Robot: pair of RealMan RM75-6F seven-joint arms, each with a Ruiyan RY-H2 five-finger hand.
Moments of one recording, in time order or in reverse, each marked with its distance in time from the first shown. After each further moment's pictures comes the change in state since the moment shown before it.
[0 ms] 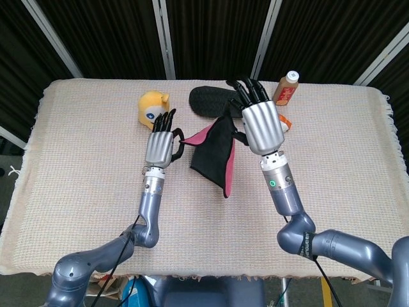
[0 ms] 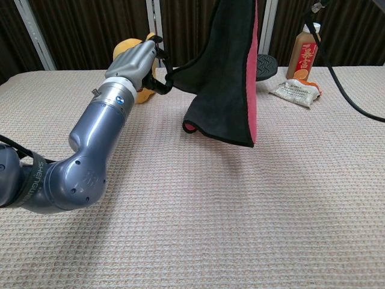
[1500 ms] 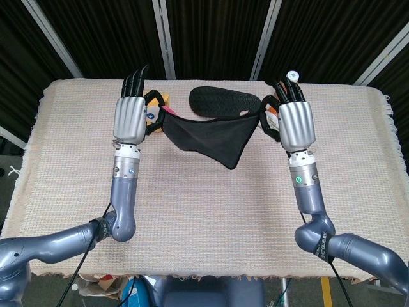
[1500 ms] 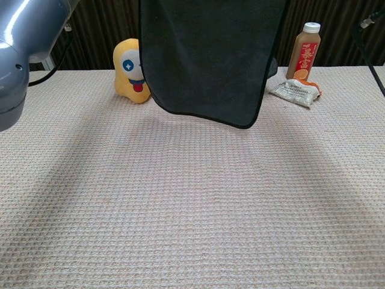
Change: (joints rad) left arm 0.093 0.438 -0.096 -0.713 -0.059 0.155 0.280; right arm -0.097 0.038 -0.013 0.080 0.060 -0.002 0.083
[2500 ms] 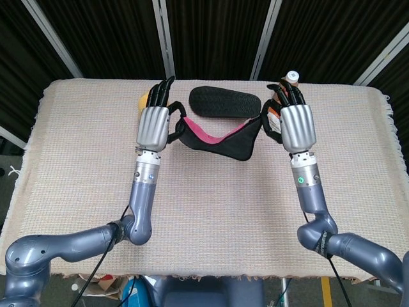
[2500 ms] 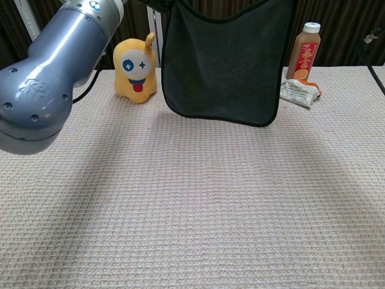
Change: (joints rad) left arm -0.068 -0.099 0.060 0.070 -0.020 0.007 -0.063; right arm -0.025 -0.020 -0.049 0.063 -0.050 0.004 0.080
